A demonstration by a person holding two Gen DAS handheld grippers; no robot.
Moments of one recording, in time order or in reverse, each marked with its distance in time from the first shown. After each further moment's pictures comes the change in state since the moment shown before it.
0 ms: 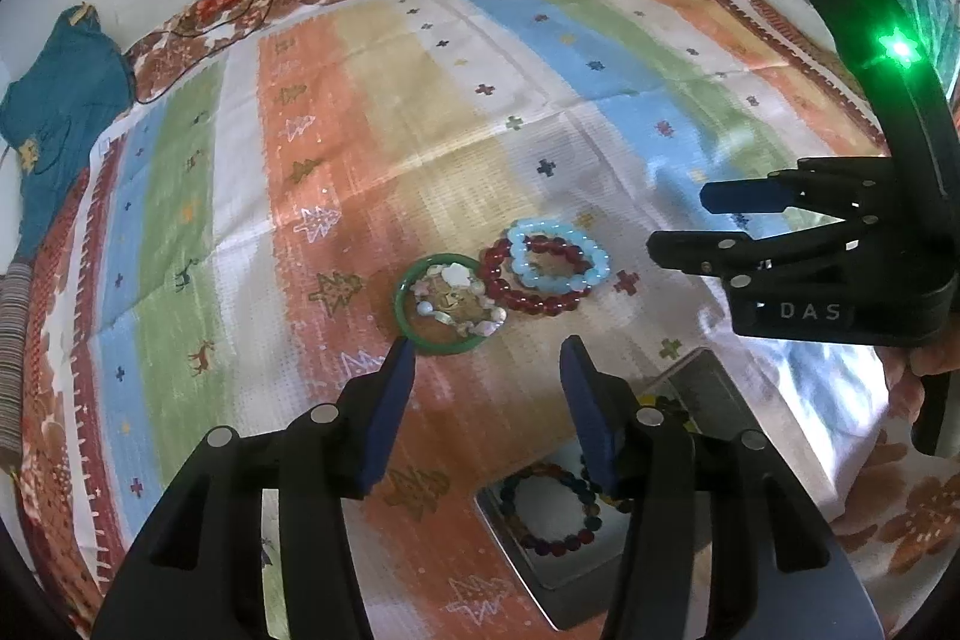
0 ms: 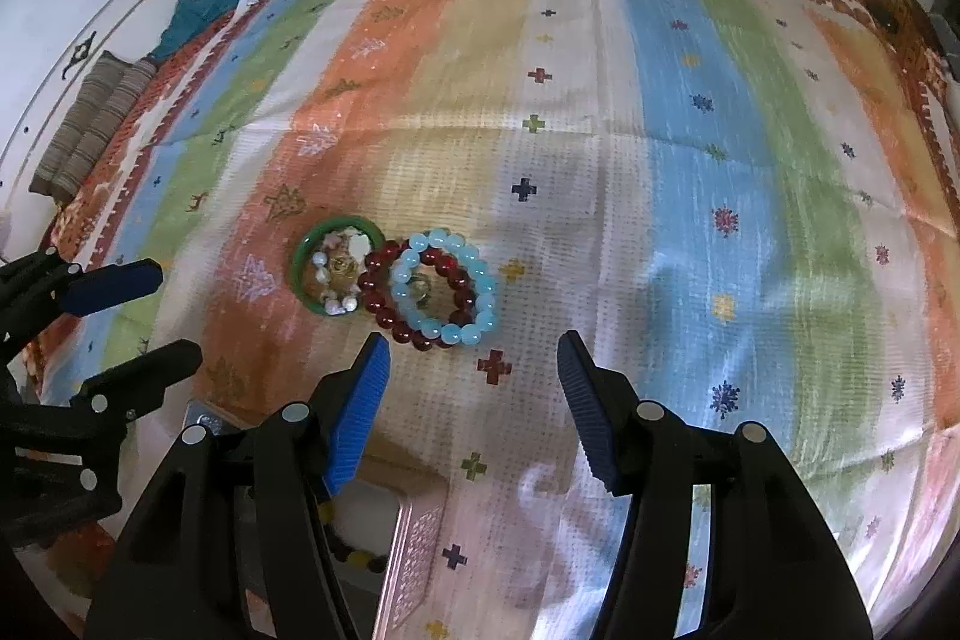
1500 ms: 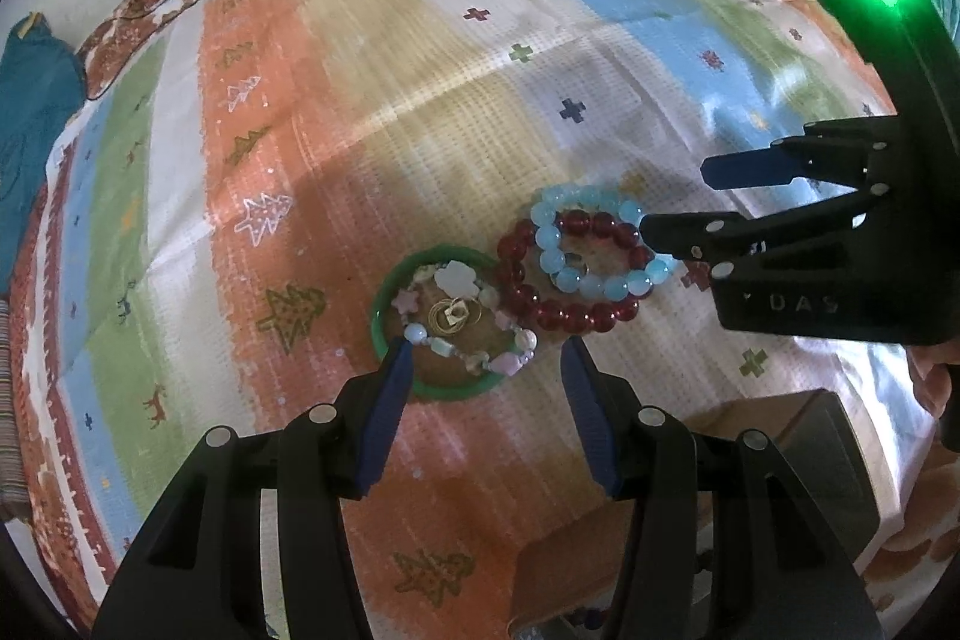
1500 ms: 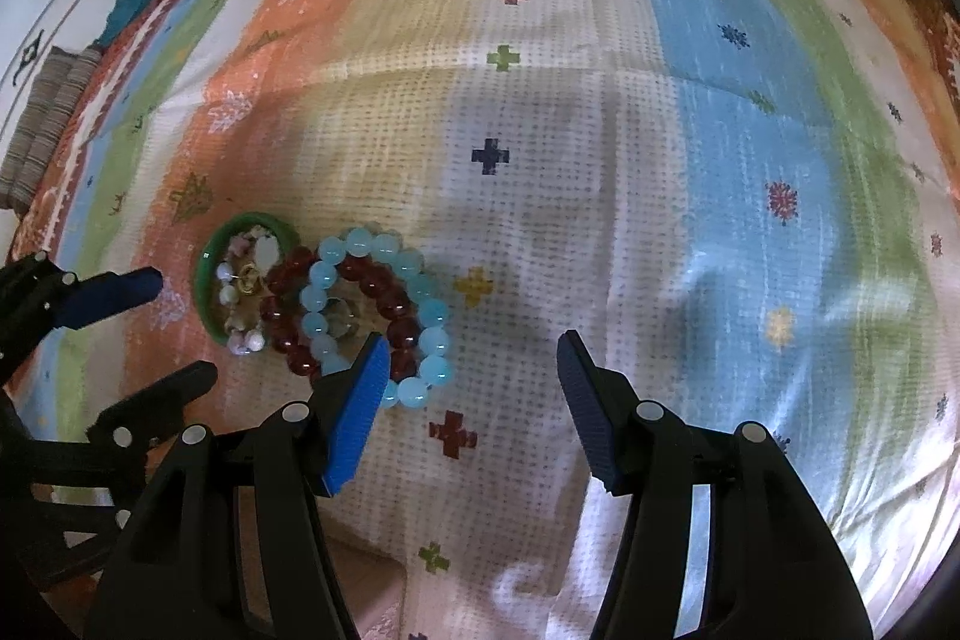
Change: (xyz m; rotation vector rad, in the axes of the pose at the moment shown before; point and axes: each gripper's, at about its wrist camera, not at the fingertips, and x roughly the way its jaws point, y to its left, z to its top) left arm 0.083 0.004 0.021 0.074 0.136 -0.005; right arm 0.077 -0.017 0.020 0.039 0.132 -0.035
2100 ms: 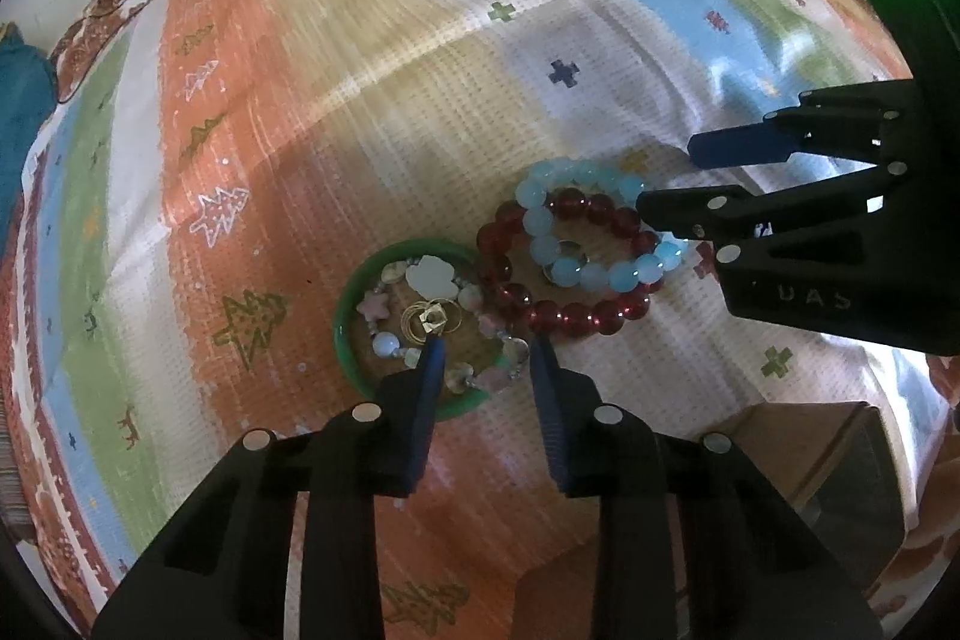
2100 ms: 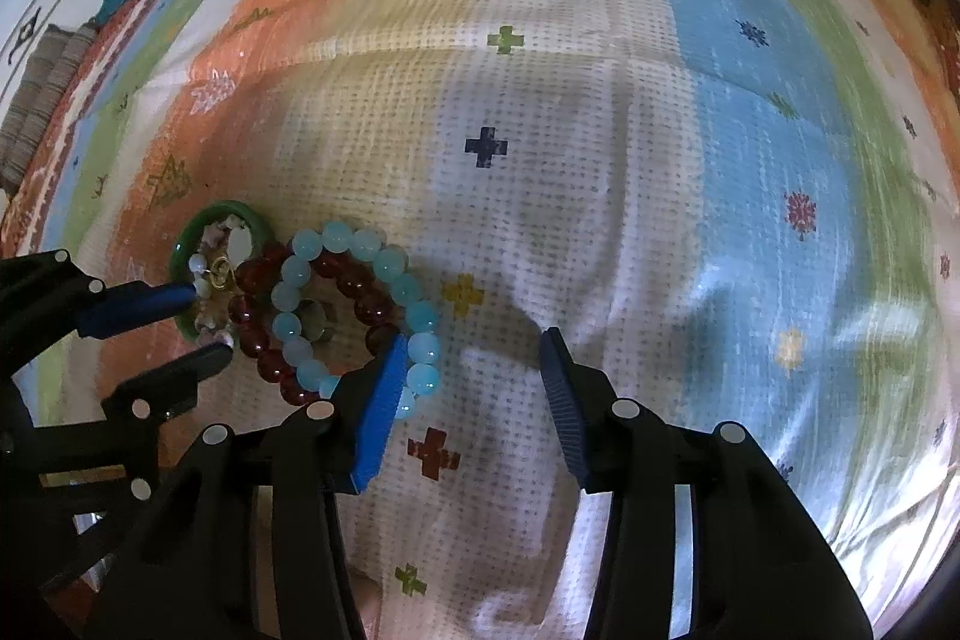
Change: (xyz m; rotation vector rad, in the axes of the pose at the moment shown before) left arm 0.030 -0.007 0.005 0.040 0.064 -0.015; right arm 0.019 0.002 0.008 -0.038 0.026 -0.017
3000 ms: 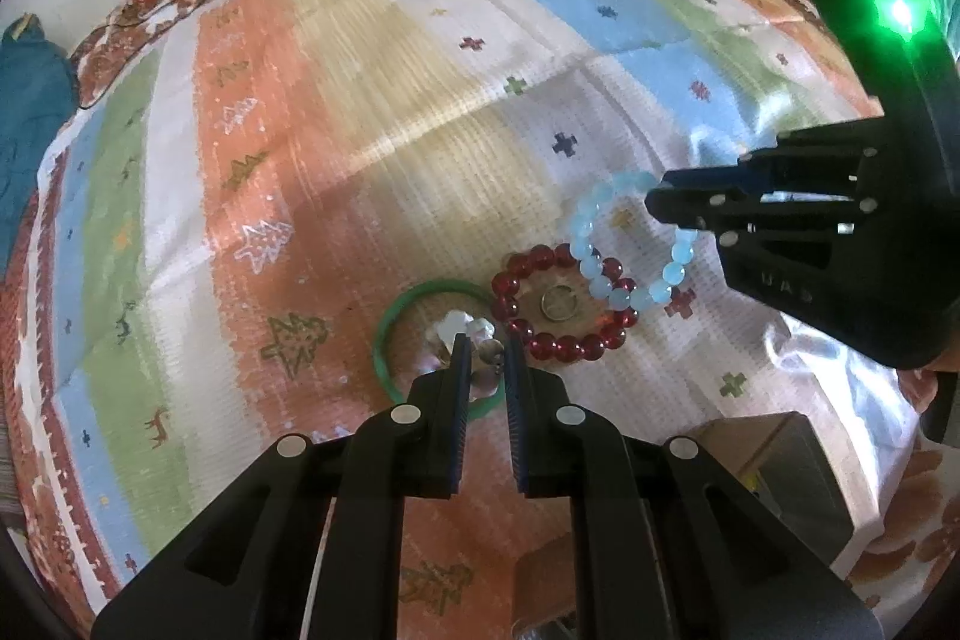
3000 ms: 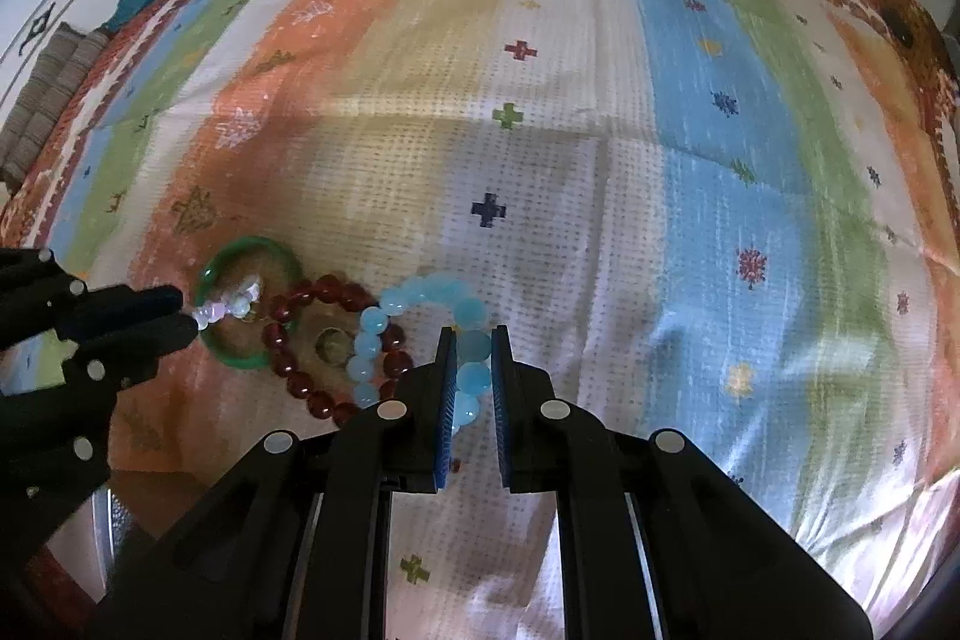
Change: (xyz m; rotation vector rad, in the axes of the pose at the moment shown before) left arm -0.044 0.012 0.003 -0.047 -0.102 -0.020; right arm -0.041 0.005 -0.001 -0.039 -0.099 -0.042
